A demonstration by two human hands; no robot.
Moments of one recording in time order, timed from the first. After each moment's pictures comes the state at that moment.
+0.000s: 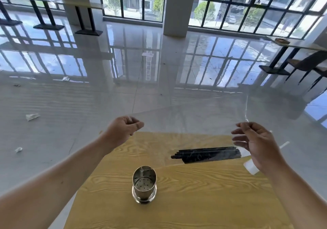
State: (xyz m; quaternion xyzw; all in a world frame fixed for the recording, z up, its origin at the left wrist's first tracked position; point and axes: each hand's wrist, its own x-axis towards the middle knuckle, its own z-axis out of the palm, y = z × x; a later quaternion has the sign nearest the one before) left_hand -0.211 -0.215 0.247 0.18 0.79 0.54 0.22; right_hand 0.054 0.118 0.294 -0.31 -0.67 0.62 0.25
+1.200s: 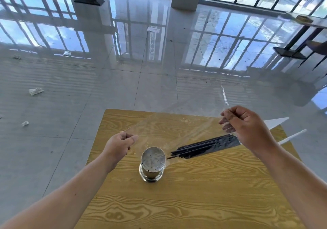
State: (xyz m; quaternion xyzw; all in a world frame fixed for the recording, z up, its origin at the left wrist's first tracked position) left_hand -0.177 -0.271 0.116 -0.01 0.77 0.57 0.28; right_hand 0.002 0.071 0.265 -0.22 -0.81 0.51 0.15
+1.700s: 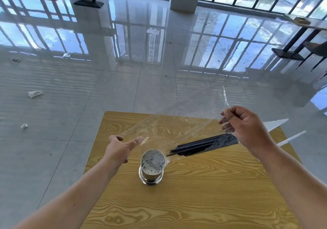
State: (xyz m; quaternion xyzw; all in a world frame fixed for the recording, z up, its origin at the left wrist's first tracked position) left_hand -0.168 -0.264 0.136 -0.11 0.79 0.53 0.29; right_hand -0.006 0.074 0.265 -0.25 -0.80 0.52 0.17
